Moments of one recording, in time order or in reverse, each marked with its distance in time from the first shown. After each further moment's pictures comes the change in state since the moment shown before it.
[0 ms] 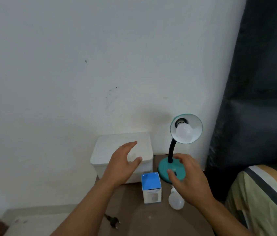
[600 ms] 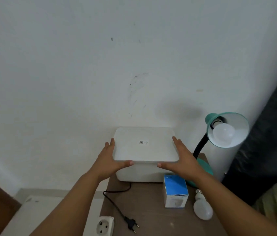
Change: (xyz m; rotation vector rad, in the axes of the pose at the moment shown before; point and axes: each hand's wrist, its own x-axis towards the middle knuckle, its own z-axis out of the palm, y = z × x) left_hand 0.014 -0.126 -0.054 -0.082 -0.187 -0.480; right_hand 0.091 -0.014 0.100 0.137 -0.468 0.265
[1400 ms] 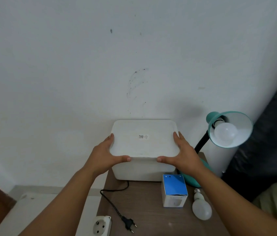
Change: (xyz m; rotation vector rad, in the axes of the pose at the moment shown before) left_hand 0.002 0.011 -0.011 -0.008 0.087 0.087; right_hand 0.008 -0.015 -0.008 -0.036 0.061 -0.030
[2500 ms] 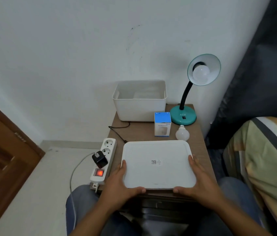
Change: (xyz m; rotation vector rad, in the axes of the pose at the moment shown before) left_hand -0.319 -0.036 0.125 0.024 -0.094 -0.142; right_hand -0.311 0.110 0.018 -0.150 -0.218 0.092
